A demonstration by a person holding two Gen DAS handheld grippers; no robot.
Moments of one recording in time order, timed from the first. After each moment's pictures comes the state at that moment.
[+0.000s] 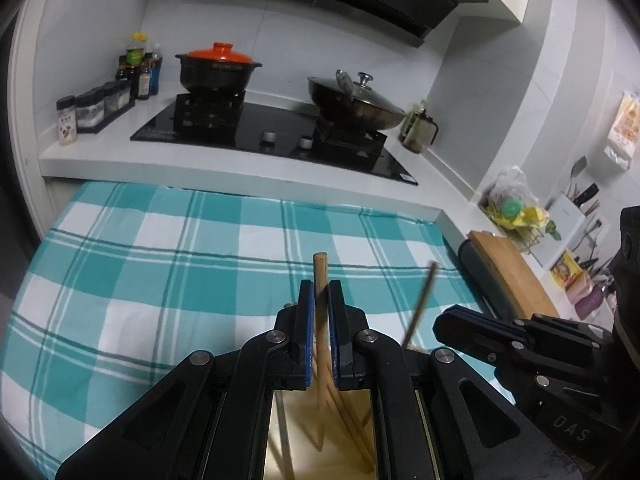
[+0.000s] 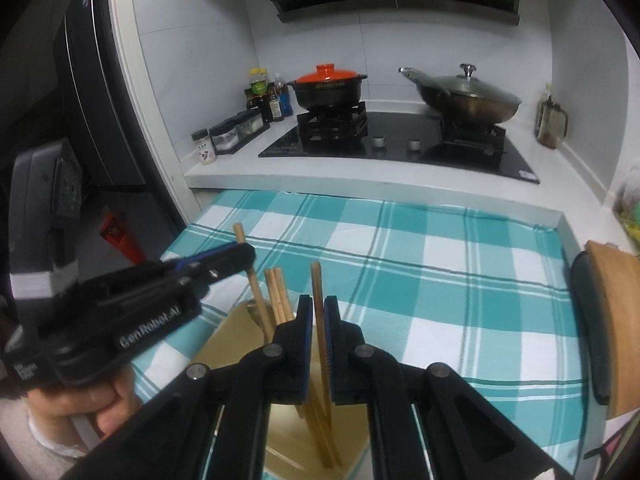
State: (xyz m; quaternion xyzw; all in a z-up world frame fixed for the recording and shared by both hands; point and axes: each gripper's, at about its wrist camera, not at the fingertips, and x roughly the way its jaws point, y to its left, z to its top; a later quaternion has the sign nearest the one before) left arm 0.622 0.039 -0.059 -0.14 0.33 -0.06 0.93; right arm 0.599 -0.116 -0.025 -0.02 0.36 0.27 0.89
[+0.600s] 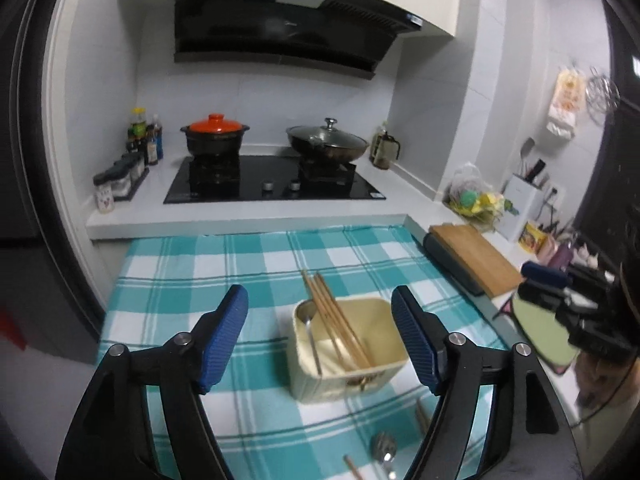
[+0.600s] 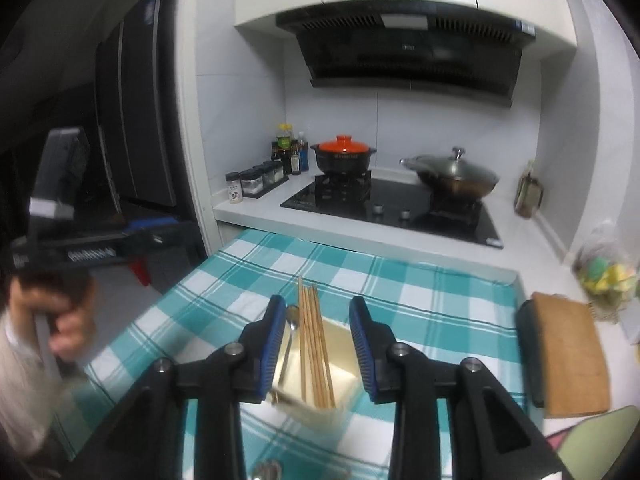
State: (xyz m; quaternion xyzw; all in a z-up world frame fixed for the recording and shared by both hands) left arm 0.433 0.081 0.064 -0.04 0.28 -0.09 0.96; right arm 0.445 -0.166 0.073 -0.08 0.24 0.28 0.93
